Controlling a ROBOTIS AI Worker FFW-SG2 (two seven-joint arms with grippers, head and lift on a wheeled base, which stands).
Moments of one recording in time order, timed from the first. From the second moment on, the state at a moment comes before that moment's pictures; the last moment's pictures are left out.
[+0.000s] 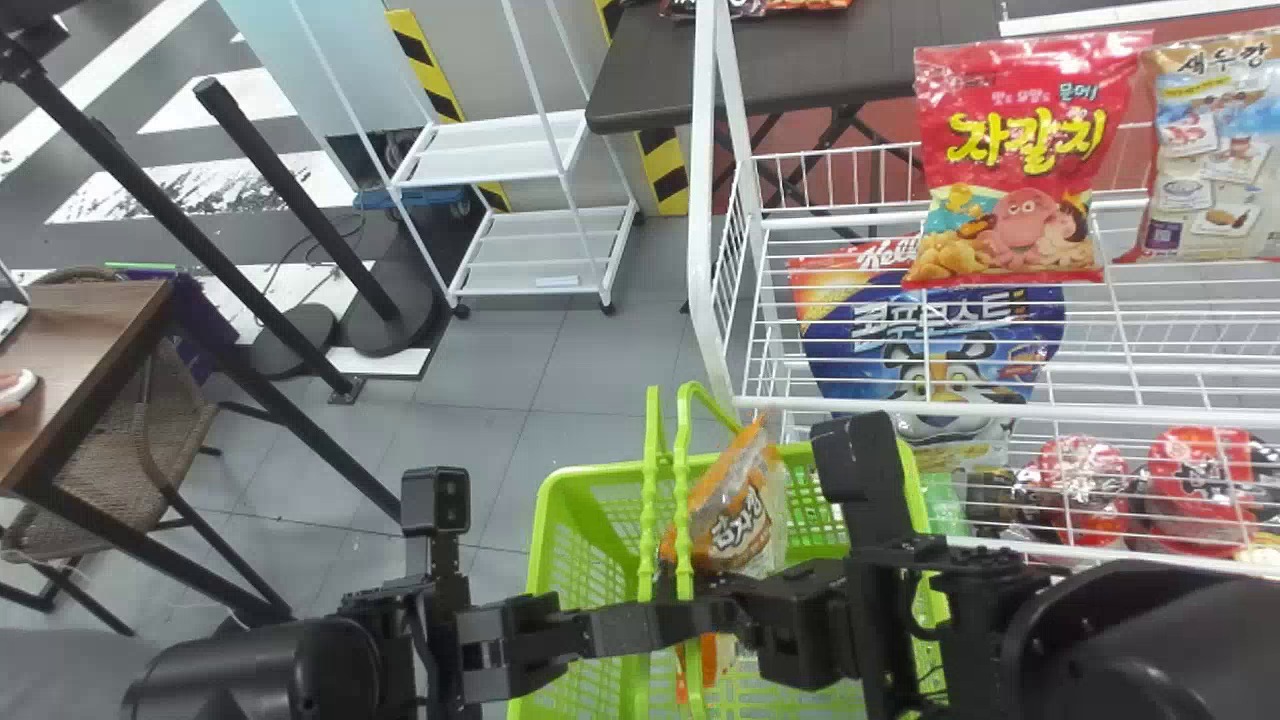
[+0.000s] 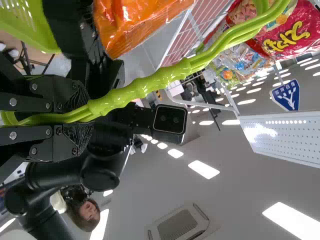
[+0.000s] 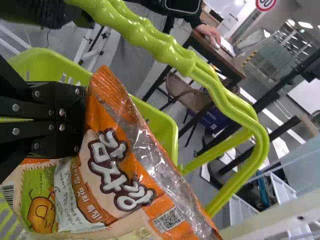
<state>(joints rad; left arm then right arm) 0.39 0.23 0.37 -1.93 0.42 1.16 -1.57 0.07 0.00 0.54 -1.84 -0.50 1.04 0.30</state>
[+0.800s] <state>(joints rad) 0.38 0.24 0.37 -1.92 0.42 1.16 -1.57 0.17 0.00 0.31 -2.22 -0.30 1.55 0.27</state>
